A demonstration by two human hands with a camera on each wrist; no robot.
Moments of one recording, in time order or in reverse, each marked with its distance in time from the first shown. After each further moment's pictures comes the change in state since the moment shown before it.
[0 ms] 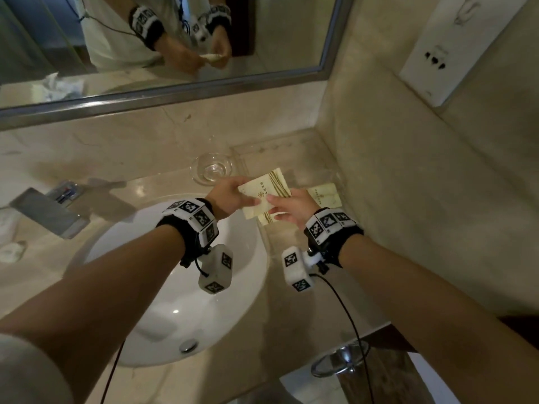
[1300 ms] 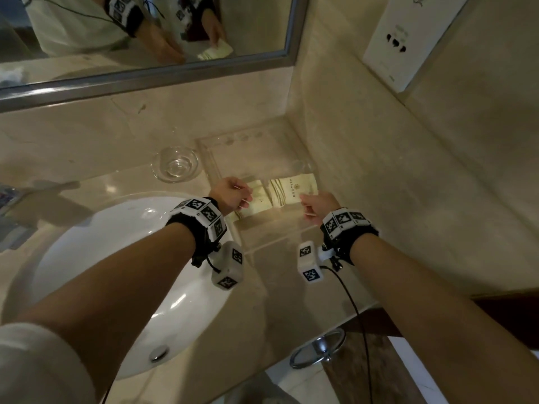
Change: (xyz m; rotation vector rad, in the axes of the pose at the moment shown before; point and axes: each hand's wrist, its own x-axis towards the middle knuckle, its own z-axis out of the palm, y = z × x) left_hand 0.033 0.011 0.064 -0.256 0.024 -0.209; right_hand 0.002 0.027 -0.100 0.037 0.398 0.224
